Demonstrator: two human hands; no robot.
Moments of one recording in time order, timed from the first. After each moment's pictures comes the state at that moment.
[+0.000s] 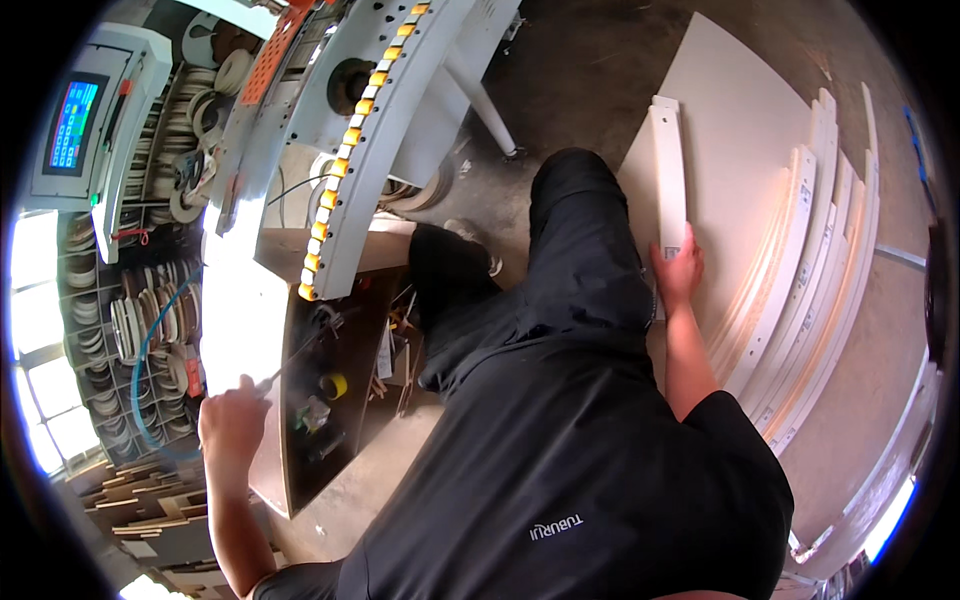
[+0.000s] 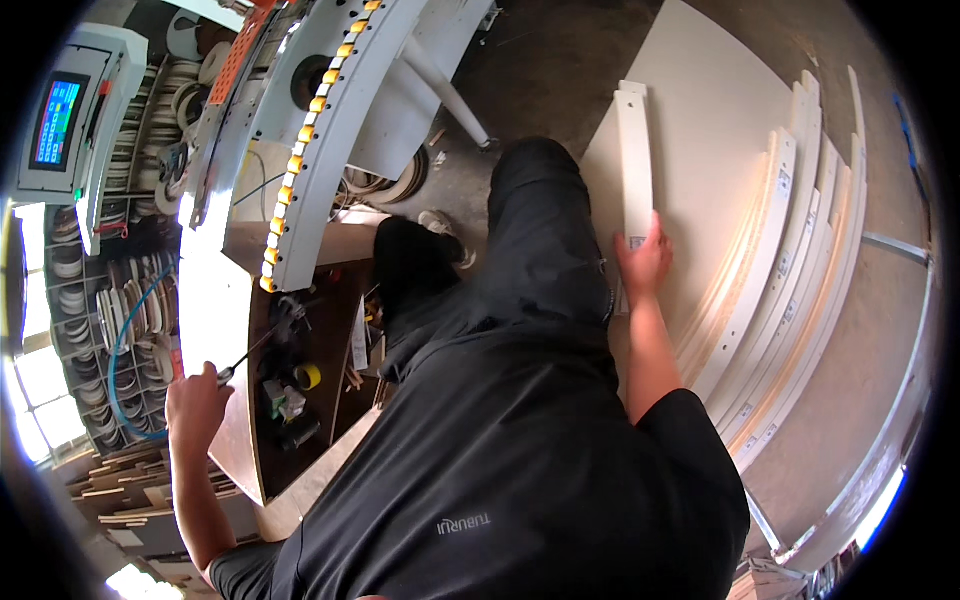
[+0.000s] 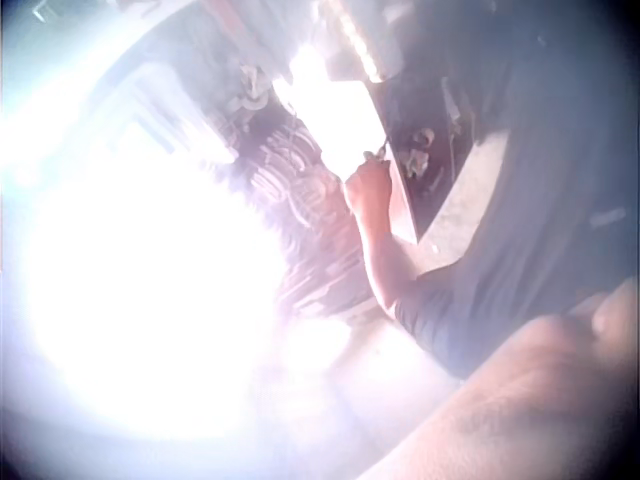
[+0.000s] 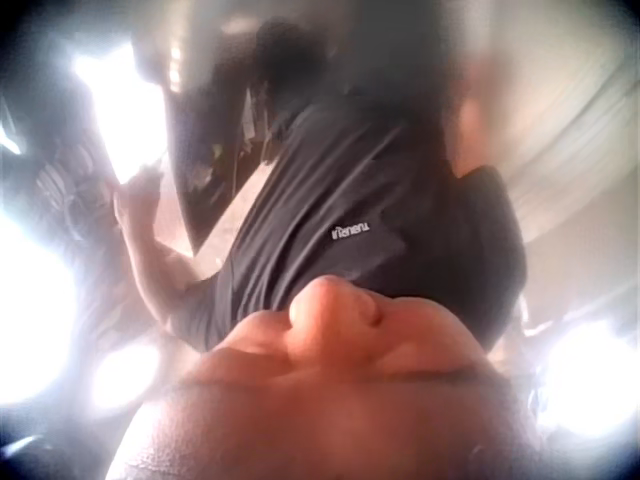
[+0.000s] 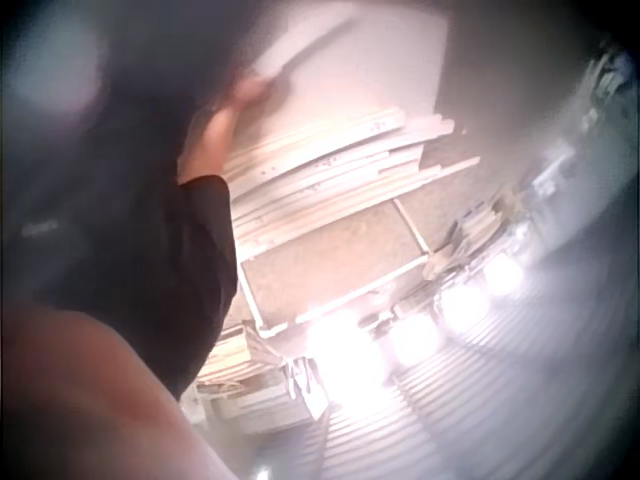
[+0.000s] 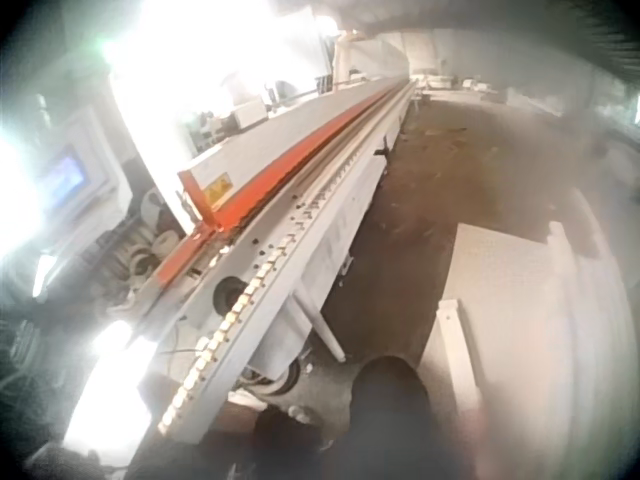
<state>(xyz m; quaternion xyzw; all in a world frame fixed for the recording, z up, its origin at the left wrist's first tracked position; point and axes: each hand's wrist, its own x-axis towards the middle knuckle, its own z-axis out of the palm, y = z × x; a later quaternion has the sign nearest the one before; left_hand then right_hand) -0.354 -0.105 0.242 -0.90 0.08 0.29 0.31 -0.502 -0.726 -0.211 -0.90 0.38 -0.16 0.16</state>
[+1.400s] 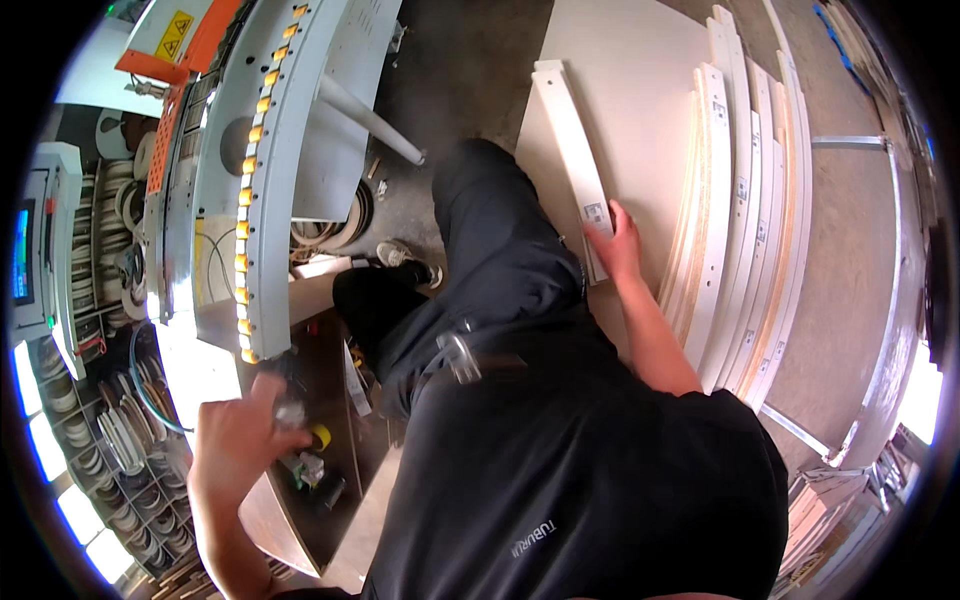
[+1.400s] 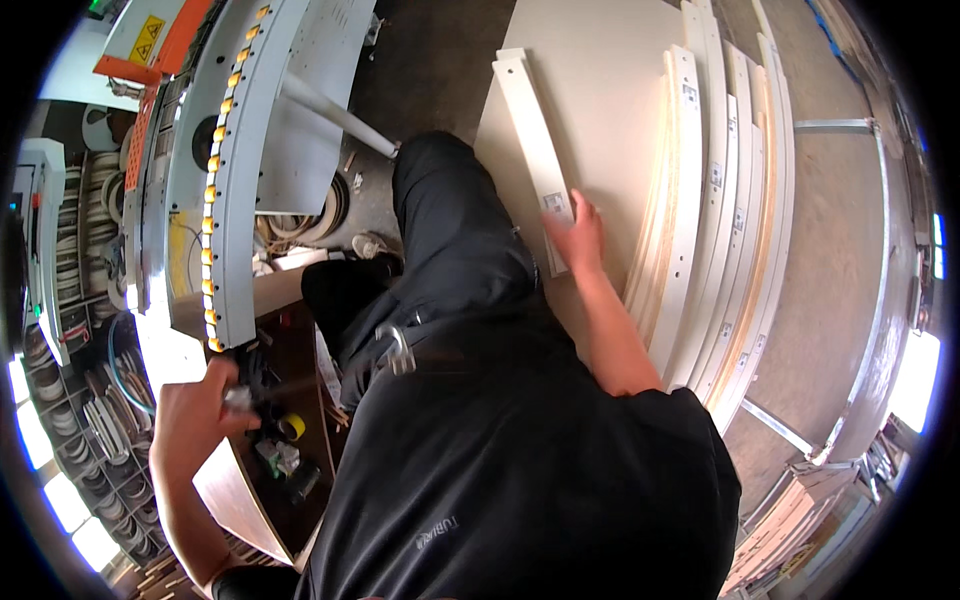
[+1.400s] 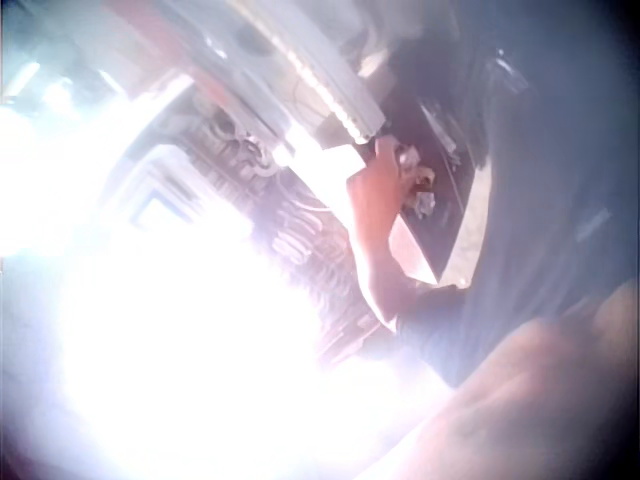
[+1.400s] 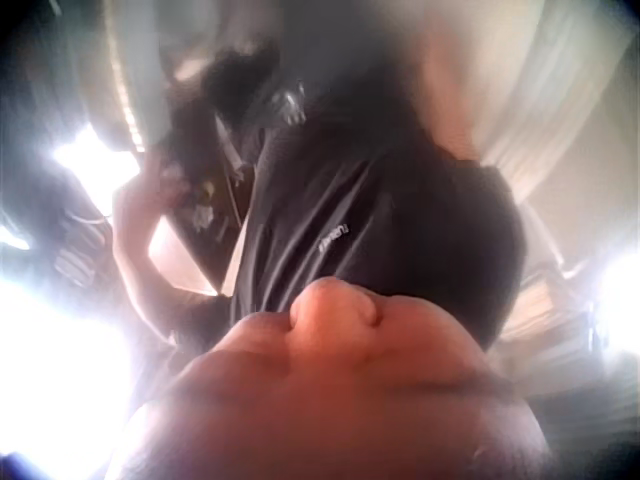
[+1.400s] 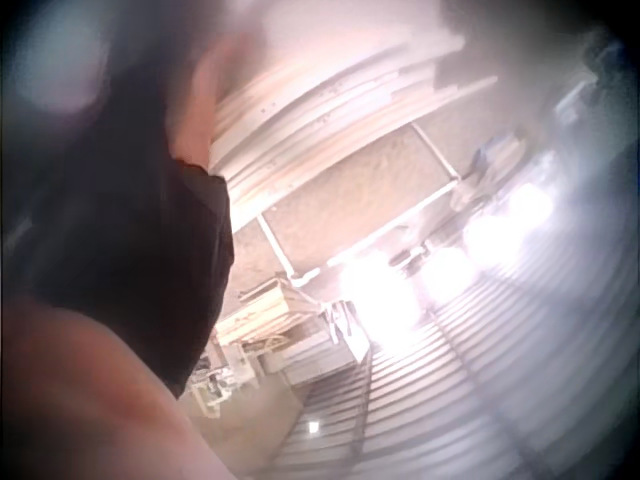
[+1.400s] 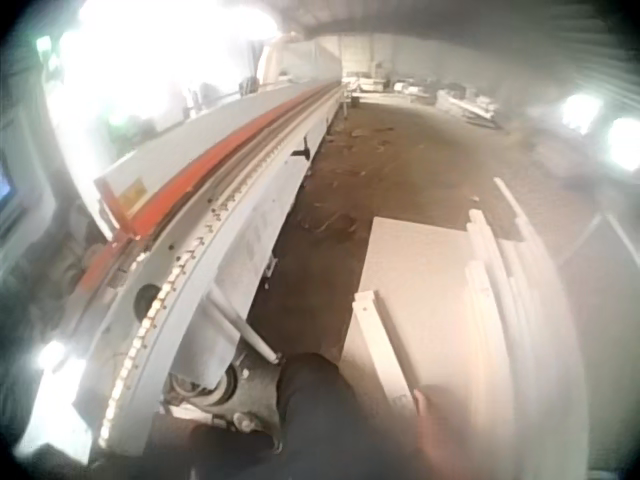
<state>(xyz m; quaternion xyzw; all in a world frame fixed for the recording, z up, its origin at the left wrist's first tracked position) -0.315 -0.245 0.249 -0.89 0.35 0.28 0.13 -0.551 -0.723 -0.201 -0.84 0.43 -0.12 0.31</state>
